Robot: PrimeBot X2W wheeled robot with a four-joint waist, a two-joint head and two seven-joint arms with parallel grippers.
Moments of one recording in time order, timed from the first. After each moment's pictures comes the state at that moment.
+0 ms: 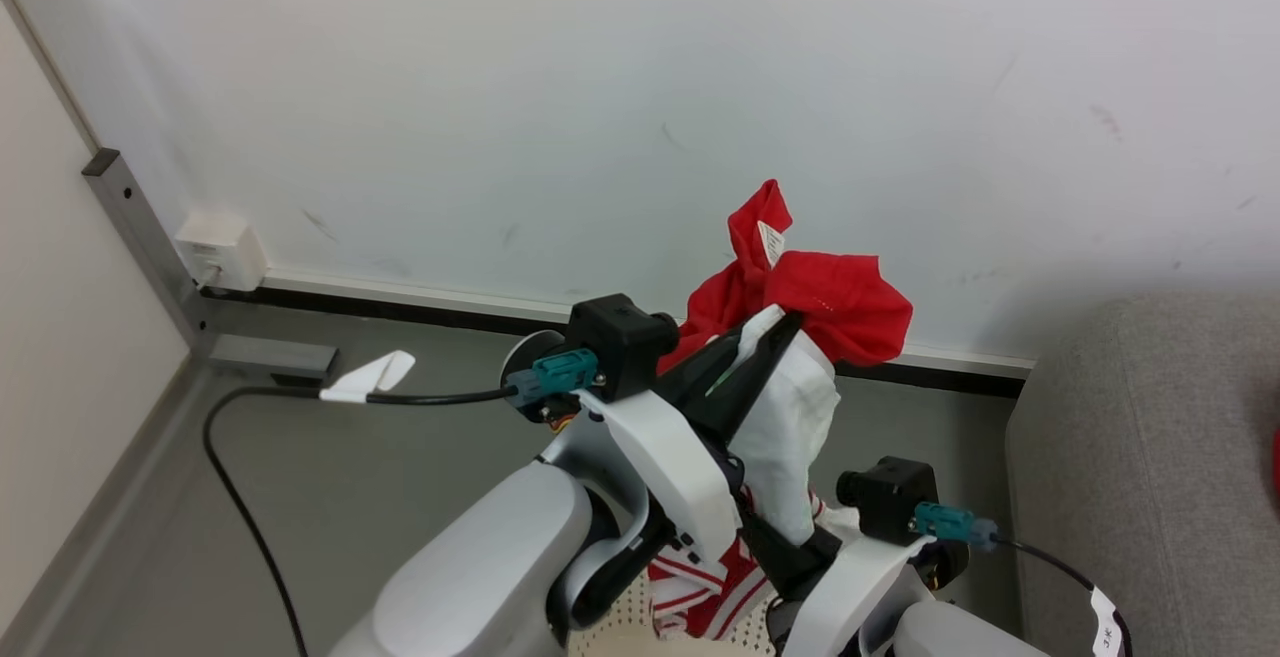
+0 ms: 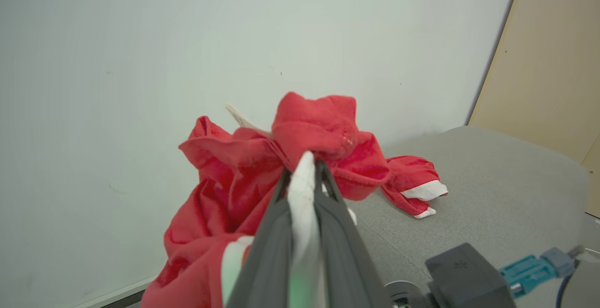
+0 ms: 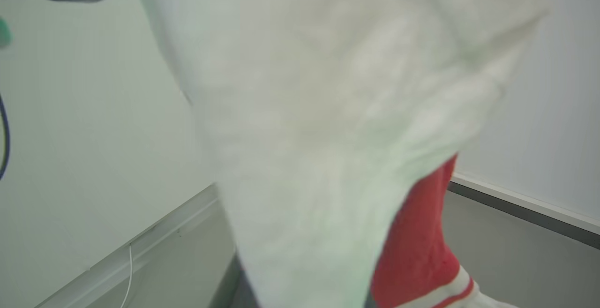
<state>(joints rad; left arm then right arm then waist) -0.67 0.14 -0.79 0.23 -0.60 -0.02 -0.02 -0.59 -0.13 1.05 0.63 0.99 0.13 -0.26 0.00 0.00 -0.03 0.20</state>
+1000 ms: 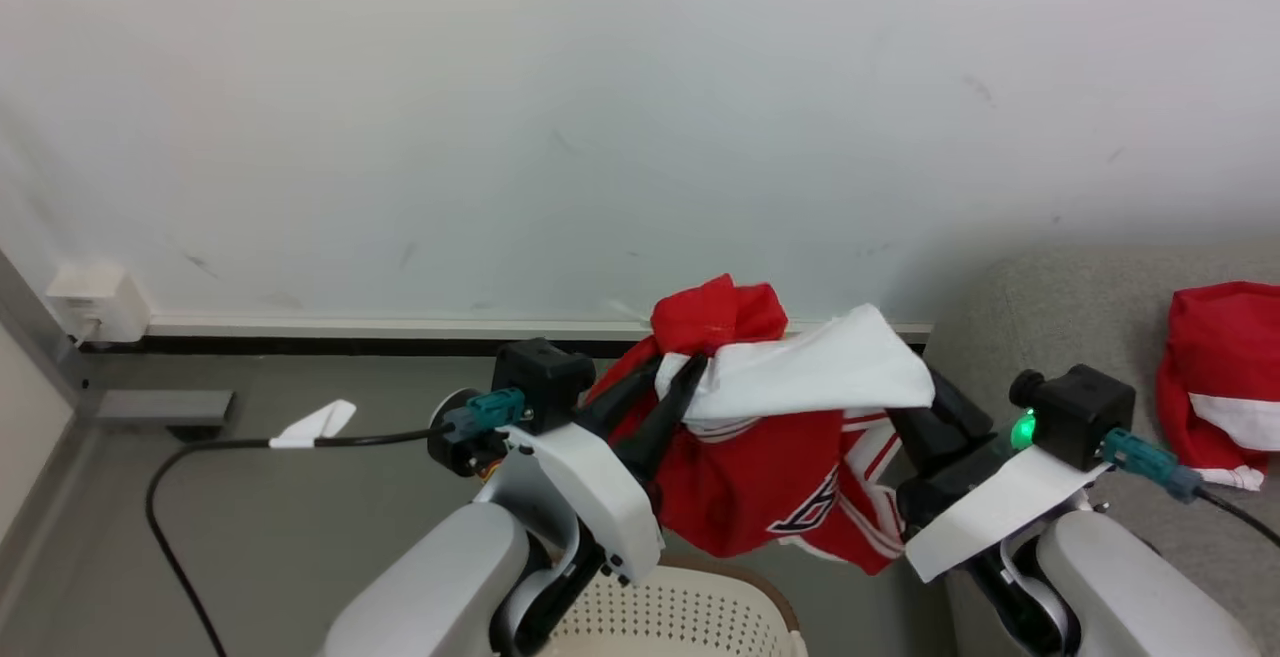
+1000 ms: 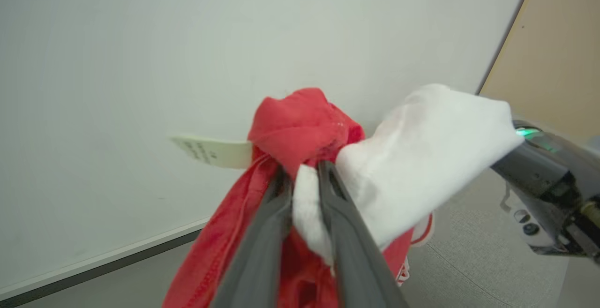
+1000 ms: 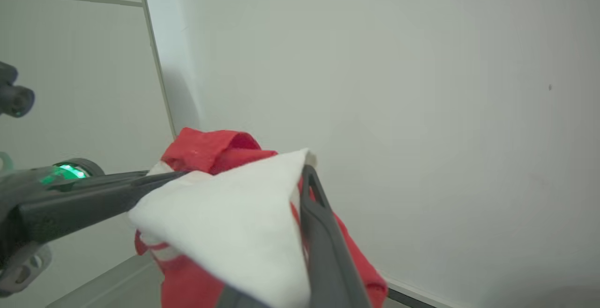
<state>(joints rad) -0.60 0.21 -0.76 0.32 -0.63 0.01 -0.06 -0.53 -0.27 0.69 0.36 0.73 0.13 -0.26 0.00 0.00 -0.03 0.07</state>
